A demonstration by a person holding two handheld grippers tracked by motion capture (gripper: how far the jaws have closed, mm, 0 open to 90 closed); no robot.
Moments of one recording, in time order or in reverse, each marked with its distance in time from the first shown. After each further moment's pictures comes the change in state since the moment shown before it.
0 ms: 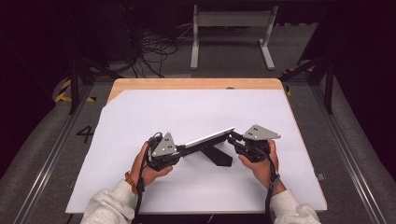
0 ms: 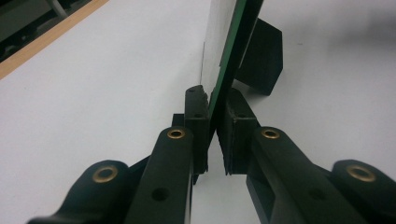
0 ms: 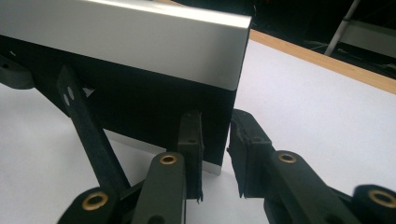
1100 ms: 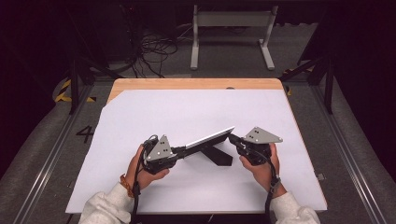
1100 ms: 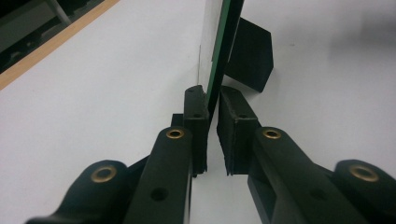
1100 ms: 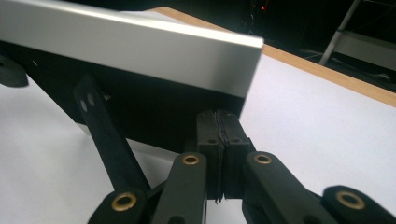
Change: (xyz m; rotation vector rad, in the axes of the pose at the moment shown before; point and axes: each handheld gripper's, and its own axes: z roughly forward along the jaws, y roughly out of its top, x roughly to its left) left arm -0.005 -0.002 -0.015 -0.016 0.004 0.017; right arm 0.010 0.004 -0.010 -0.030 -0.009 -0.016
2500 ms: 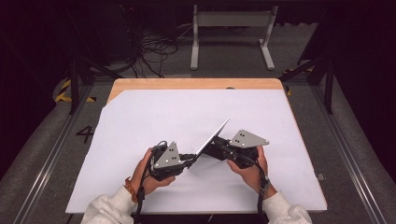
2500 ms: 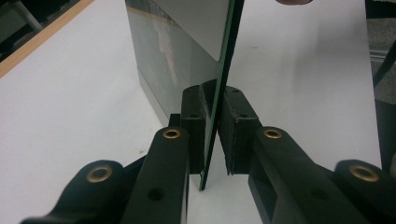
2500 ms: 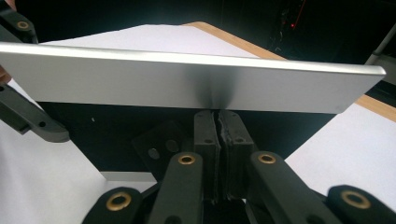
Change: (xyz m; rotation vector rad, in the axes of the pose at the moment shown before) left arm -0.023 0.012 0.006 0.011 -0.077 0.058; right arm 0.031 0.013 0.011 -0.035 0.097 -0.073
